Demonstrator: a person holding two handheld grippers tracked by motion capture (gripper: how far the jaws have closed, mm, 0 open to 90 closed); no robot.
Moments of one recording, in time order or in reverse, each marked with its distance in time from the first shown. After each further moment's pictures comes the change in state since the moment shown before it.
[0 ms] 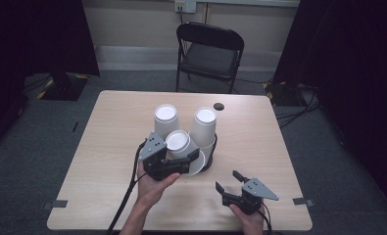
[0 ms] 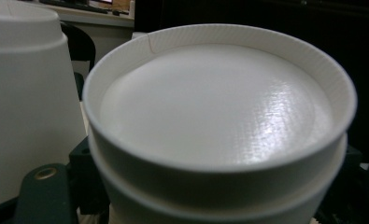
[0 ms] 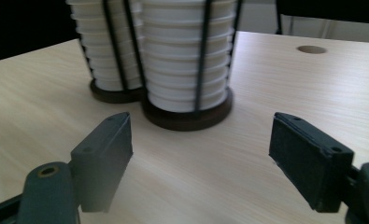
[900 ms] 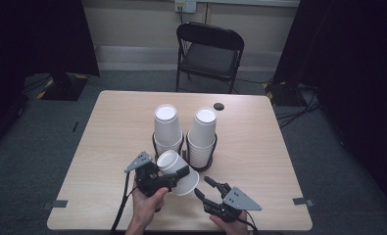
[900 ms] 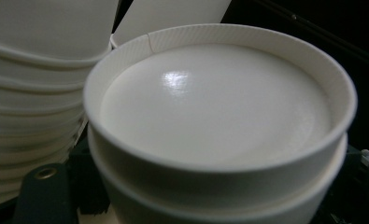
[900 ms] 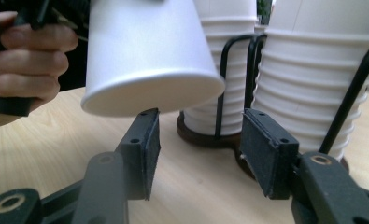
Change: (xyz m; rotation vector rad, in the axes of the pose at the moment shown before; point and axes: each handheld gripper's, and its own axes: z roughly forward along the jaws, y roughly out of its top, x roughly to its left) left arm 0.026 -0.064 -0.018 0.022 -0.113 -0.326; right arm 0.054 0.004 0.012 -0.183 0.204 -0.086
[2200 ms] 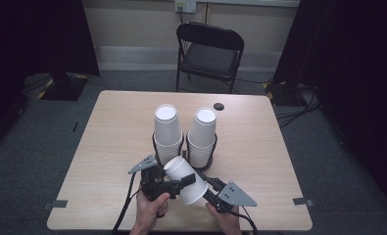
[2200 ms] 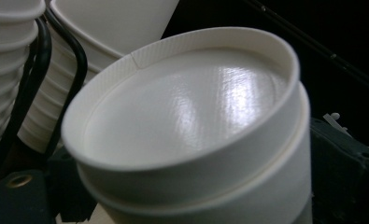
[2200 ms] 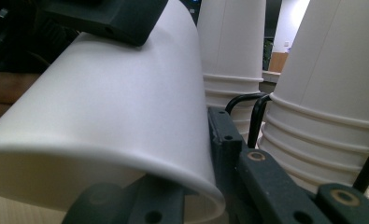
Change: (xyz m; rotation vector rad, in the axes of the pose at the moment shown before) left arm -0.009 -0.006 0.007 0.054 -0.121 -0.041; right arm -0.003 0.013 0.022 -0.142 0.021 -0.100
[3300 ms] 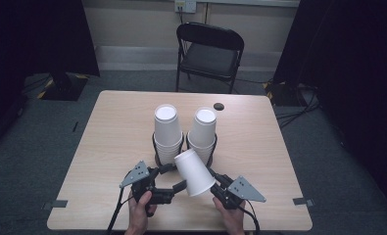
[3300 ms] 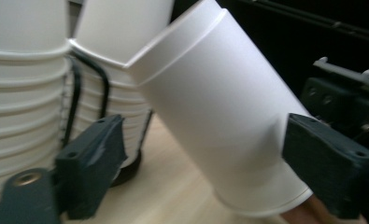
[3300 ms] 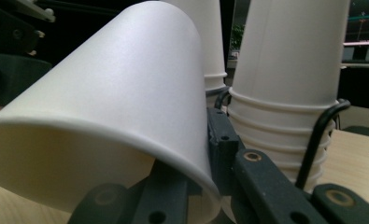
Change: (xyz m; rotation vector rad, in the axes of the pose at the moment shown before) left arm 0.011 -0.015 -0.024 -0.060 0.047 0.275; right arm -0.018 0.007 -0.010 0.027 -0.080 0.102
